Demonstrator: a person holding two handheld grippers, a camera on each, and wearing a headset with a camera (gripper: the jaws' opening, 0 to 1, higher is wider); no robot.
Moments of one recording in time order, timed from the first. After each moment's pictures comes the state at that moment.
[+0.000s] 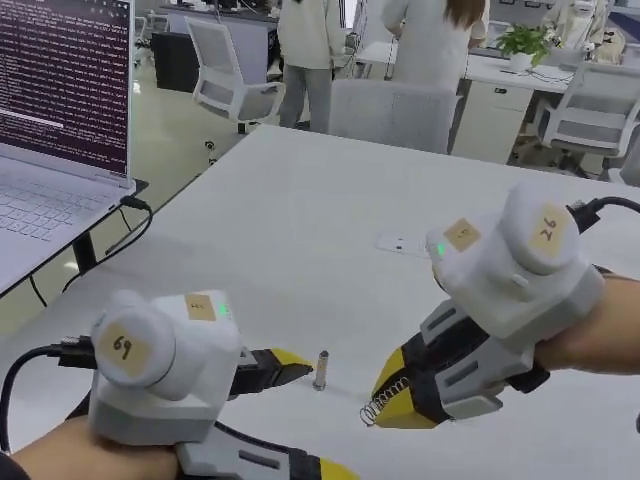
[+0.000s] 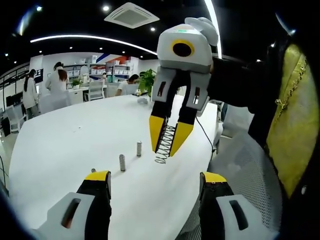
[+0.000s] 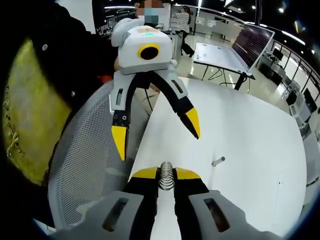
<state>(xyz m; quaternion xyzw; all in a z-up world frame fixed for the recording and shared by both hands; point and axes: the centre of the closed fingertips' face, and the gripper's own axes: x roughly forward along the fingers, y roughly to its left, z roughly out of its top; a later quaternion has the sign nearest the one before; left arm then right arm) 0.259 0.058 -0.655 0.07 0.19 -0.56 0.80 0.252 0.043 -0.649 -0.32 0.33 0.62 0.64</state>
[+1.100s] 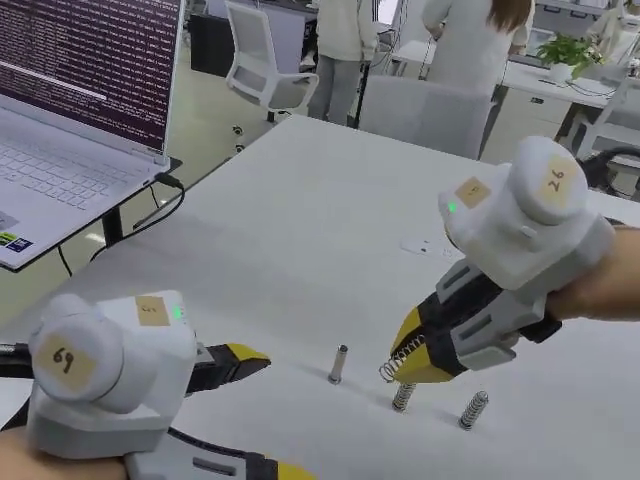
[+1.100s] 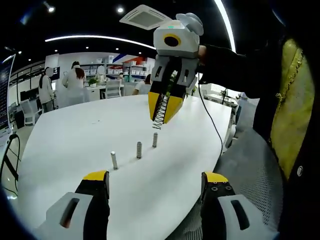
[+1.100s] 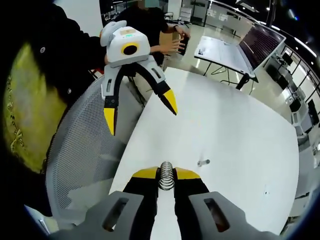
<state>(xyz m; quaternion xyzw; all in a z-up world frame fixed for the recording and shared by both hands) 0.255 0.107 -0.665 0.06 0.19 -0.50 0.84 0.286 0.048 -0.635 -0.38 0.34 0.62 0.59</state>
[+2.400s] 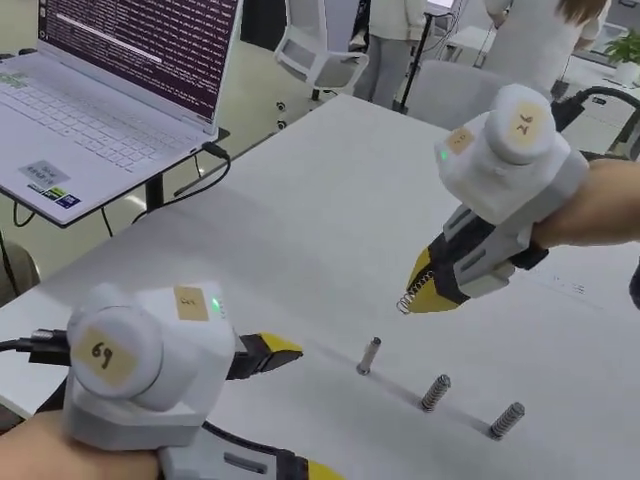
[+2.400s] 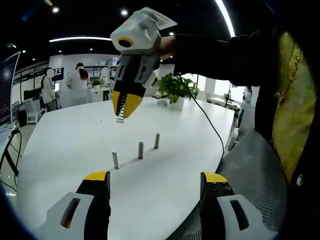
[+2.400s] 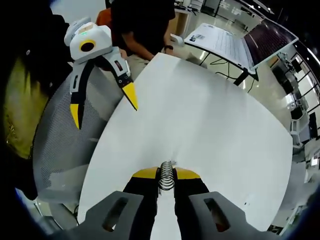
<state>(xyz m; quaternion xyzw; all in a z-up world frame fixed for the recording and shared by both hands) 0.258 0.107 -0.668 0.05 0.18 -0.49 0.85 0.370 0.066 -0.648 -0.46 0.35 0.60 0.55</state>
